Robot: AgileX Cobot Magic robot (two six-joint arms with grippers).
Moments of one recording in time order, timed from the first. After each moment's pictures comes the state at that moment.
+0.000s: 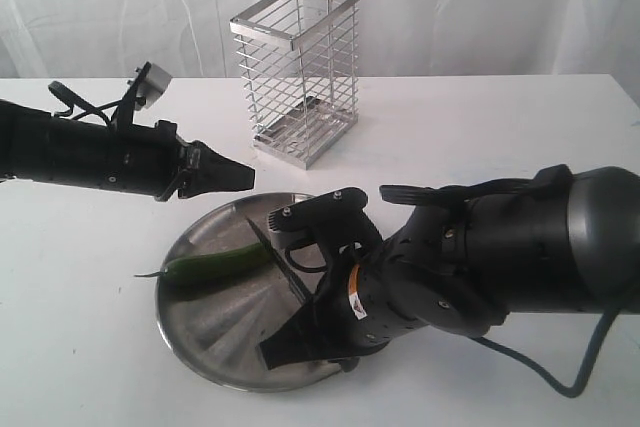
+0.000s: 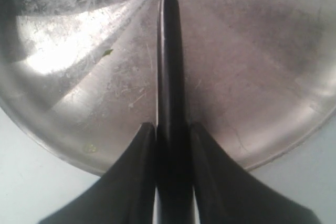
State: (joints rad) left arm -0.08 1.84 -0.99 -1.59 0.95 1.50; right arm 0.88 1.68 -0.84 -0.23 0.33 0.54
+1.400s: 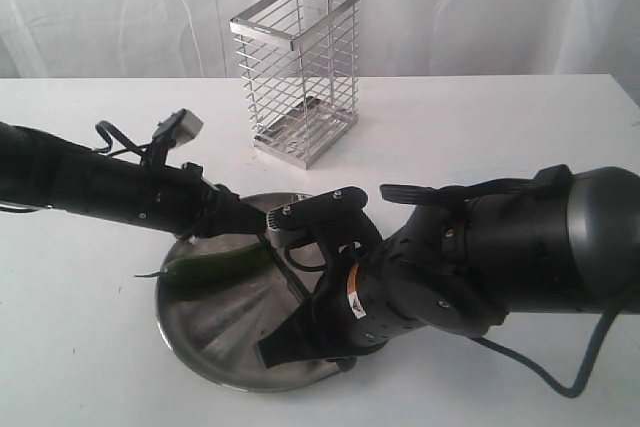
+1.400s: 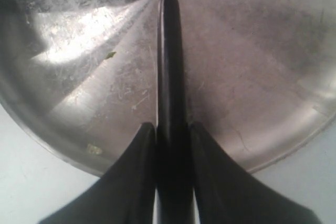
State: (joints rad) left arm -0.15 1.96 -0.99 -1.58 0.84 1.51; right arm 0.88 1.68 -0.84 -0.22 0.33 0.54
